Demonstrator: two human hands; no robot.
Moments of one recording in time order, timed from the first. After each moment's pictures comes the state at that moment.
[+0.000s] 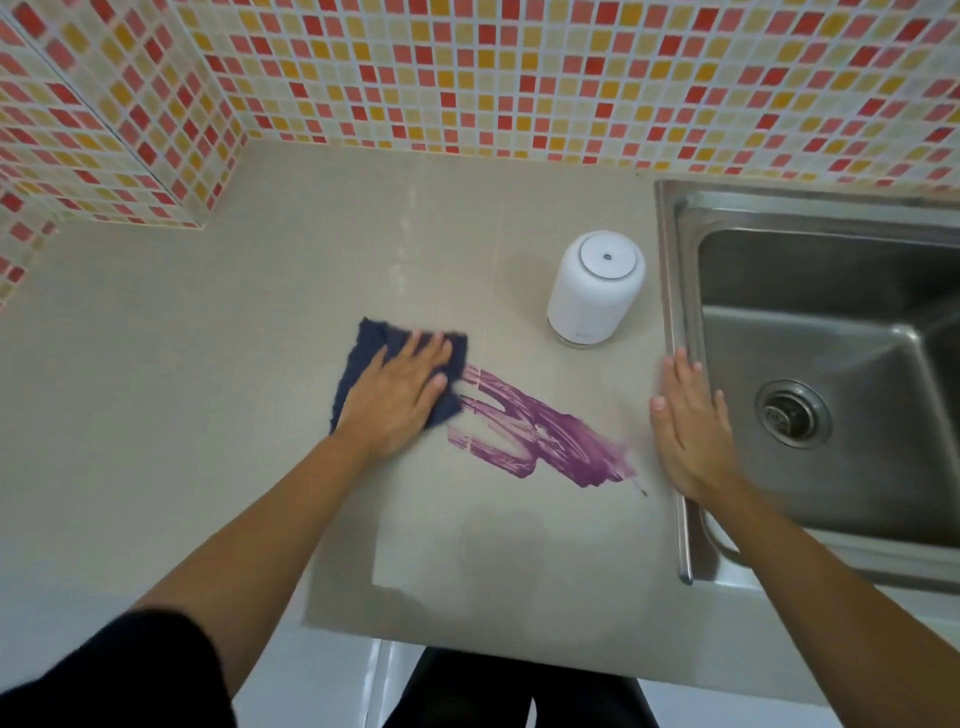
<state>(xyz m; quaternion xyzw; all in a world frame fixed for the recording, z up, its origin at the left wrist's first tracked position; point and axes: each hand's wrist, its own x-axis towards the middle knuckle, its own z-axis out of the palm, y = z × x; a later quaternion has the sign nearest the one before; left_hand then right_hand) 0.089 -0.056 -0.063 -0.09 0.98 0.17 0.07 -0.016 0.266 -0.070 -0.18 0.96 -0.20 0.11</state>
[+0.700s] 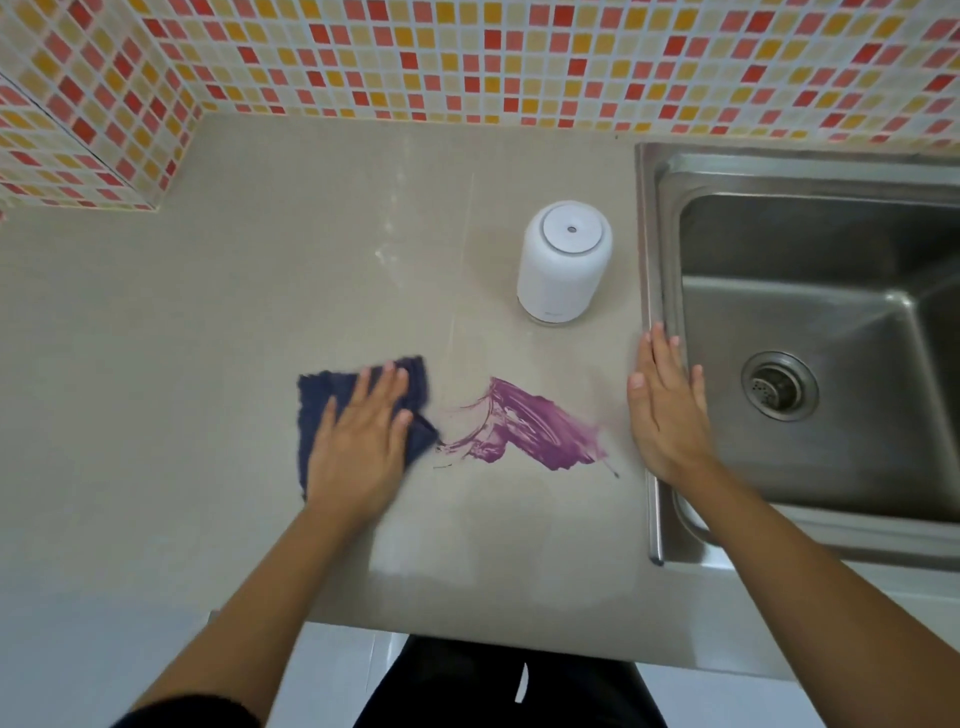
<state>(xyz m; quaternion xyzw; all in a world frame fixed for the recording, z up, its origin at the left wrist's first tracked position) 0.142 -0.006 -0.069 -0.20 0.97 0.12 0.04 -0.017 0.267 -0.074 -0.18 0.95 -0.23 0.11</state>
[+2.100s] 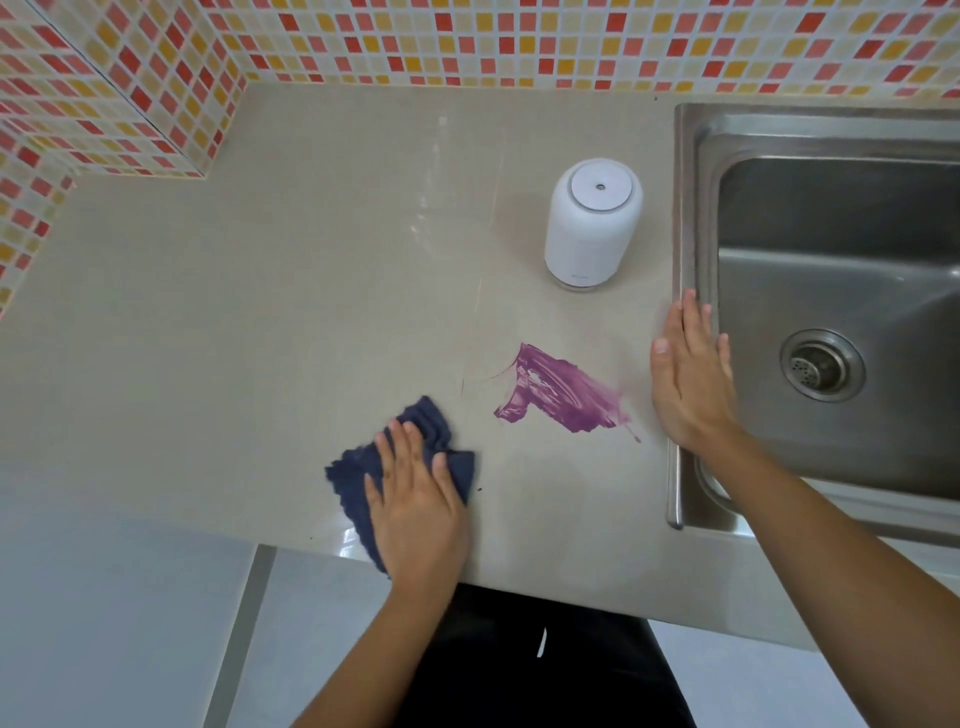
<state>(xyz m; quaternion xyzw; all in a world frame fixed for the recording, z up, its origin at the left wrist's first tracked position) 0.201 0.096 -0.063 -0.43 0.88 0.18 0.02 -0.016 0.267 -0.075 -0.18 0.95 -0.25 0.10</state>
